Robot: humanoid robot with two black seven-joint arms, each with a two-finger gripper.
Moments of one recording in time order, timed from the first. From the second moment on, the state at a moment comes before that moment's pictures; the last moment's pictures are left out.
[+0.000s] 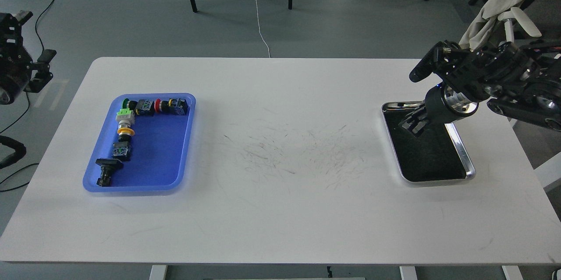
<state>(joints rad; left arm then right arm) -0.84 0.65 -0.35 -0.37 0.09 -0.49 -0.49 1.51 -0.55 -0.72 1.01 -1.51 0.38 0.39</state>
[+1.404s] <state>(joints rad) -0.81 0.64 -0.35 -0.37 0.09 -0.49 -0.49 1.36 -0.54 -0.71 0.87 -1.52 0.33 0.38</state>
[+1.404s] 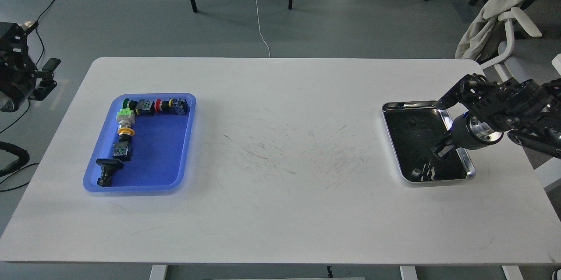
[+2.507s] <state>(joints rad) -0.79 0.65 -0.35 -0.37 0.09 -0.49 -0.49 1.35 -0.54 -0.42 0.84 -1.48 0.29 0.37</state>
